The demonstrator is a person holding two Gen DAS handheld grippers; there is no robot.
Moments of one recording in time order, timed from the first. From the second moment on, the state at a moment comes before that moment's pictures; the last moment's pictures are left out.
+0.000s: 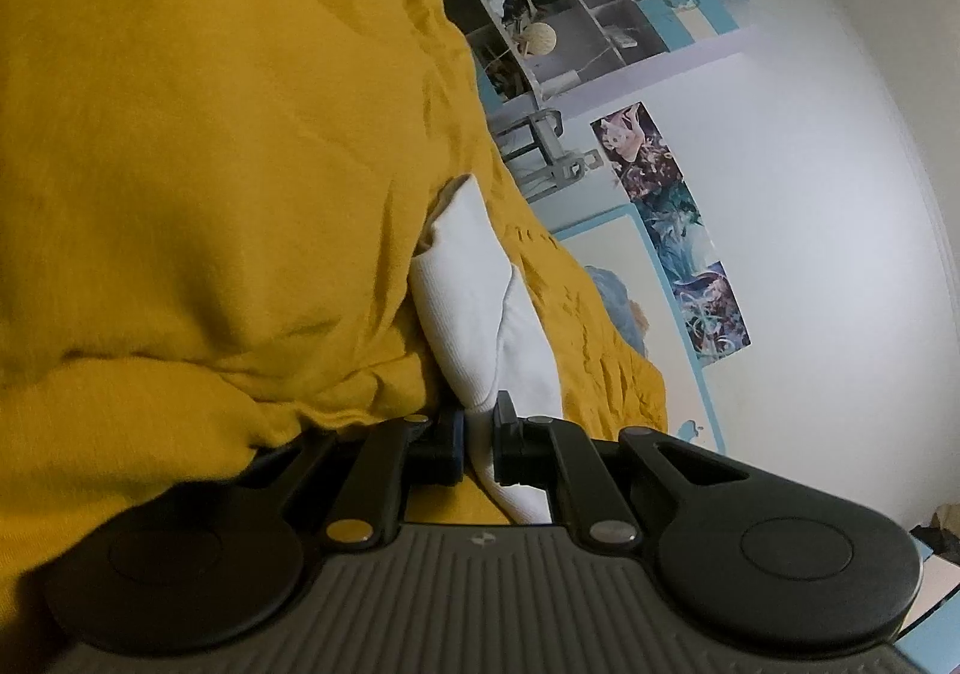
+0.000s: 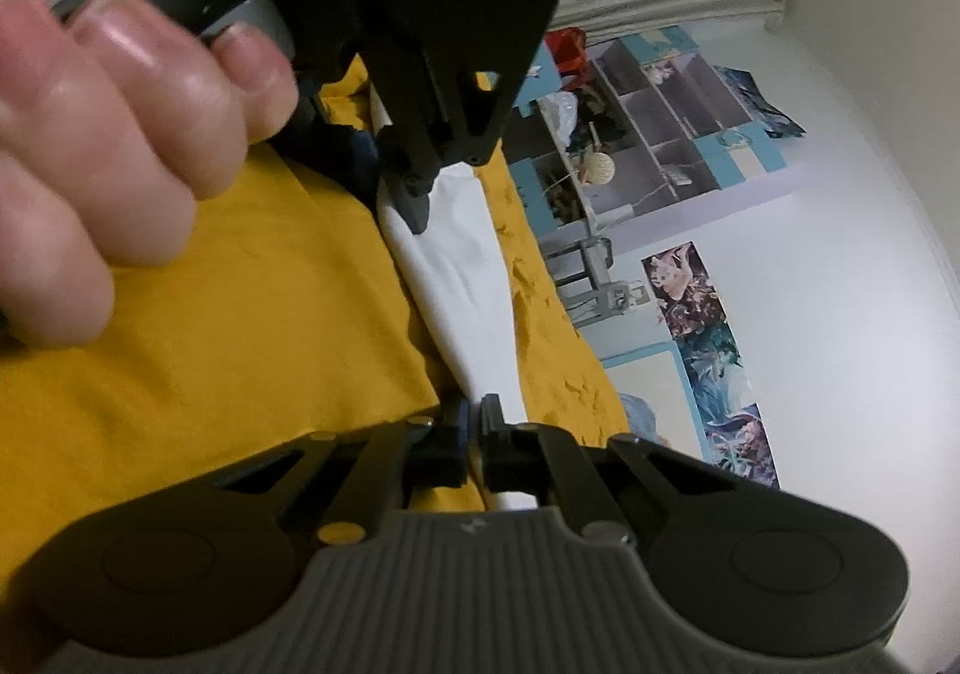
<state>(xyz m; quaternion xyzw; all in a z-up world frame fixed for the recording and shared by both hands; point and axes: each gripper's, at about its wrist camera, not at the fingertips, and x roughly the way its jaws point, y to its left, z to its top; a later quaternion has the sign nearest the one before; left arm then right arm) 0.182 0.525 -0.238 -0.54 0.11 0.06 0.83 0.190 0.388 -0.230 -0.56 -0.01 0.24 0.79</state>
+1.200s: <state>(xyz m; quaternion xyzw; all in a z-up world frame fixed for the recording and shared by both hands) 0.210 0.415 -0.023 -0.24 0.19 0.07 0.95 0.202 0.315 -0.136 -0.38 -0.06 0.19 0.90</state>
